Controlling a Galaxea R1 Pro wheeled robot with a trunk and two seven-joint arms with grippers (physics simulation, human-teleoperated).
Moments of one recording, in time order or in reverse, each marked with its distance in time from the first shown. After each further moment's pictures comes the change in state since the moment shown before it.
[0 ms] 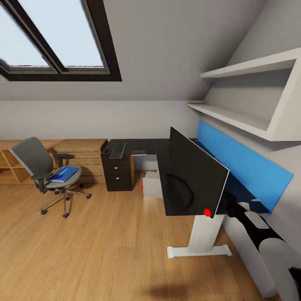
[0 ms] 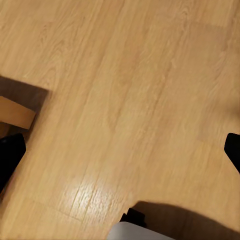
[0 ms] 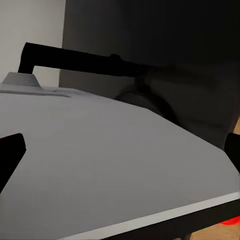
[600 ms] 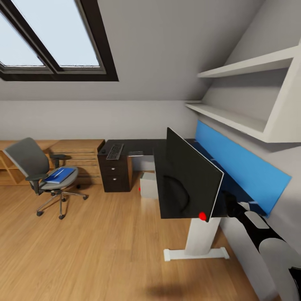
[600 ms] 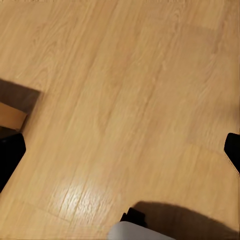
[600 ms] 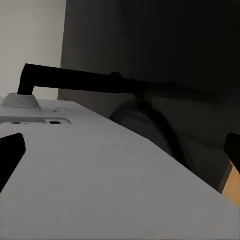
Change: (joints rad) left arm 0.000 0.001 0.004 0.001 0.004 0.000 0.000; right arm 0.000 0.000 0.001 -0.001 0.004 -0.003 0.000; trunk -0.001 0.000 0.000
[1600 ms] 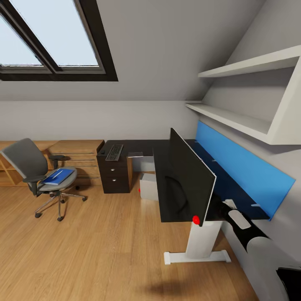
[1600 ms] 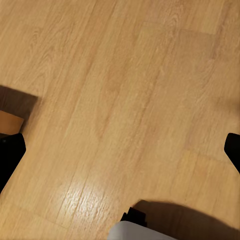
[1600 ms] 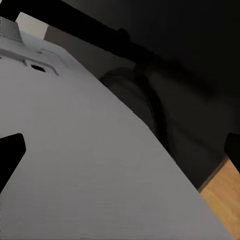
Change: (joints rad) left arm 0.000 0.000 -0.001 0.001 -0.001 0.001 0.000; right arm 0.000 0.068 0.135 -0.012 0.181 -0.029 -0.007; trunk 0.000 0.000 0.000
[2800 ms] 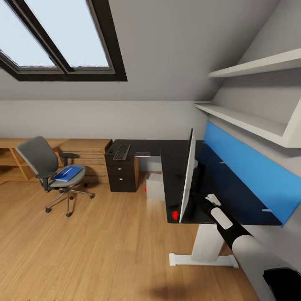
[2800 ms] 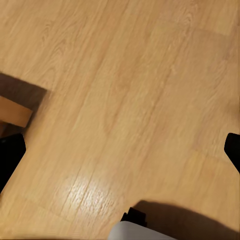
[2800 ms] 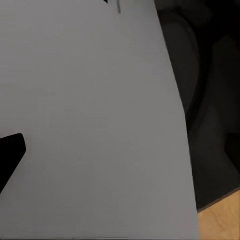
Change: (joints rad) left arm 0.000 0.000 0.000 0.000 0.000 0.000 0.000; right arm 0.000 0.084 0.198 -0.051 0.006 -0.060 0.007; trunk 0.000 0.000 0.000
